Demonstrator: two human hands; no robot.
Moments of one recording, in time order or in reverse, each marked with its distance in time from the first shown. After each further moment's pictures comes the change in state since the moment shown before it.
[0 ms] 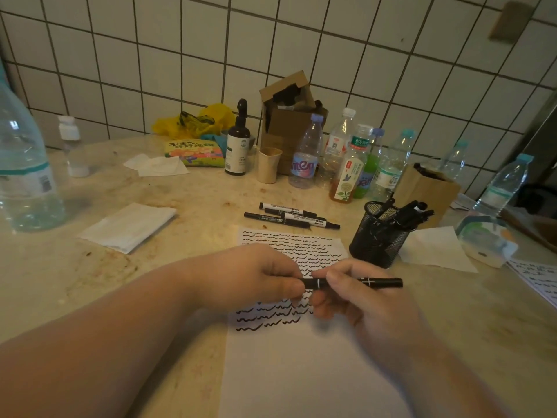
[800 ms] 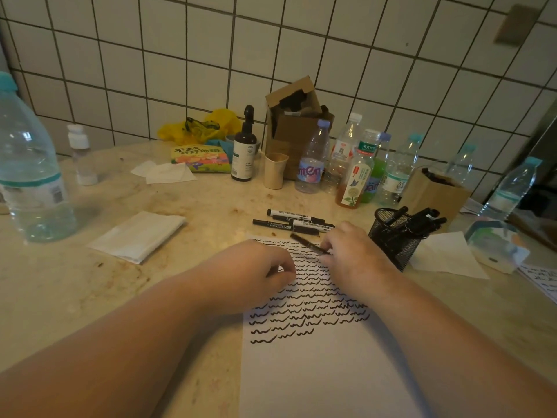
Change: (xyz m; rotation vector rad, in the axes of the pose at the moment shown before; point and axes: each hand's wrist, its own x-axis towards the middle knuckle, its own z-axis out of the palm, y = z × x) left_hand 0.005 -0.015 -0.005 0.344 0.227 -0.166; right_hand 0.095 -0.002 0.007 -1.470 0.036 0.030
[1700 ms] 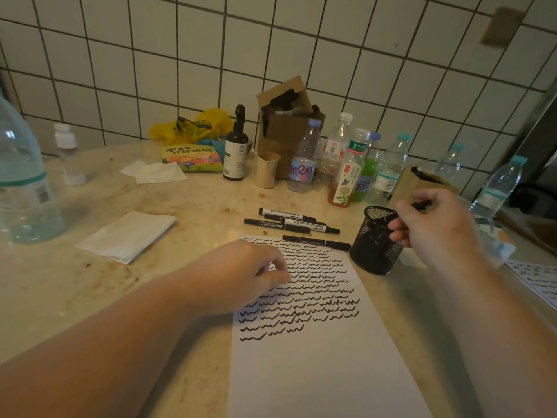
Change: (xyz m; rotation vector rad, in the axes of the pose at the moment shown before) left_hand -0.002 -0.003 0.006 -0.086 0.002 -0.004; right_hand -0.022 0.064 -0.060 0.837 0.477 0.475
